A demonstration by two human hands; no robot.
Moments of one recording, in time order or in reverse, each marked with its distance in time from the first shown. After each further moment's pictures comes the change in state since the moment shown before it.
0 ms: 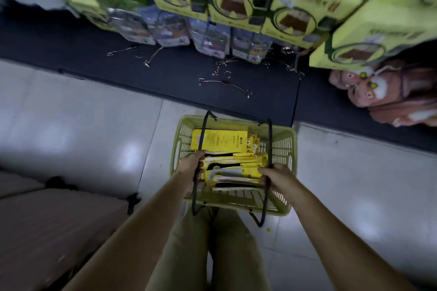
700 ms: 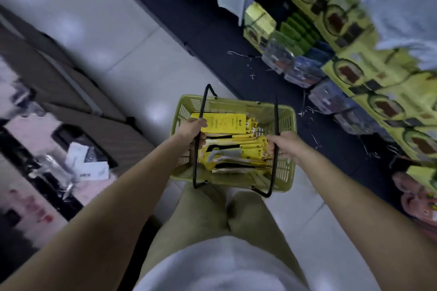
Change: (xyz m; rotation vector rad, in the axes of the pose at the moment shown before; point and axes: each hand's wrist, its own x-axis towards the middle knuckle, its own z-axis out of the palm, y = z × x) left_hand -0.097 0.089 -0.323 -0.284 0.196 0.115; right_hand -0.136 -0.244 0.266 -0.657 -0.181 -0.214
